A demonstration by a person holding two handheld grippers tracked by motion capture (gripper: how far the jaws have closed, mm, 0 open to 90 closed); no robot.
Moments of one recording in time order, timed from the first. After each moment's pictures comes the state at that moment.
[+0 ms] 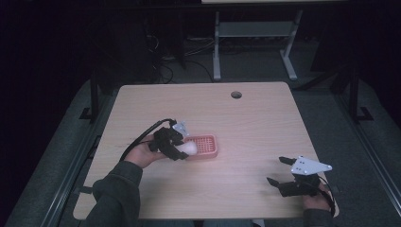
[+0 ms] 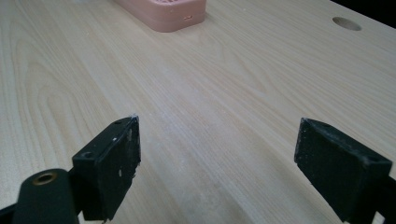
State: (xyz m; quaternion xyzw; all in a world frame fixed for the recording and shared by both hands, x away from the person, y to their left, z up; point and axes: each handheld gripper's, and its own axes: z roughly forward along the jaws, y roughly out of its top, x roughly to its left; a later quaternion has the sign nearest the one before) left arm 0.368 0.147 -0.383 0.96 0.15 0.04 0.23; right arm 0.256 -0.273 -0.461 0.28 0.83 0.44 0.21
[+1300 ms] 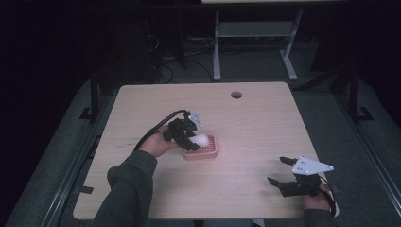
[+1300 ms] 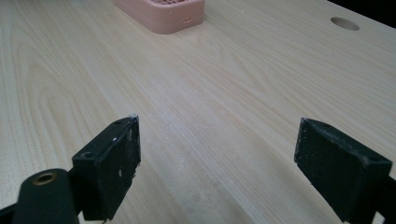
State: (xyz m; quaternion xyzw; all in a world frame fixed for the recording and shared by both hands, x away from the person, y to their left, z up) left arm 0.402 0.108 -0.385 0.96 0.14 0.04 0.23; right arm 0.255 -0.275 -0.461 0.28 0.83 0.44 0.21
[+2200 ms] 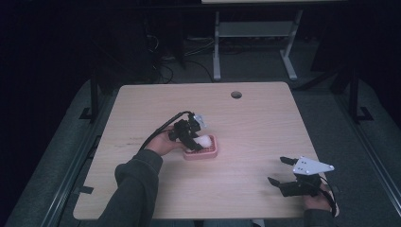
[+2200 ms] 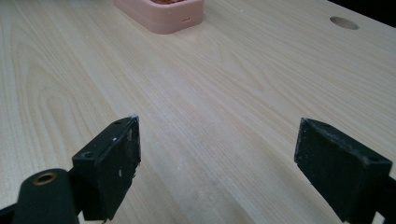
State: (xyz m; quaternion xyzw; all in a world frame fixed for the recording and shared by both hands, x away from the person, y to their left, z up) left arm 0.420 0.098 -0.411 0.97 0.14 0.02 0.21; right arm 0.255 -0.277 -0.462 0.28 0.83 0.44 0.21
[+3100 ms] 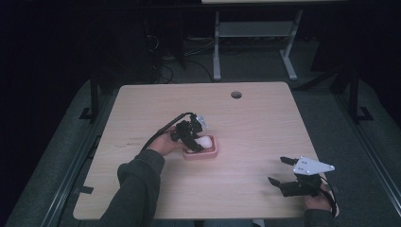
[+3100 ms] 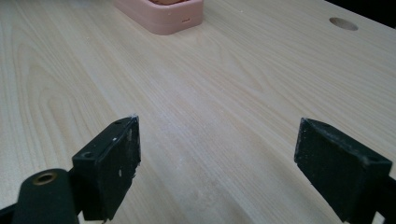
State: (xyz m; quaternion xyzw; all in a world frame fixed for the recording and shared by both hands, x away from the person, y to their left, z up) left arm 0.424 0.094 -0.420 0.97 0.14 0.02 0.20; right arm 0.255 -0.277 -0.462 0.28 0.82 0.44 0.21
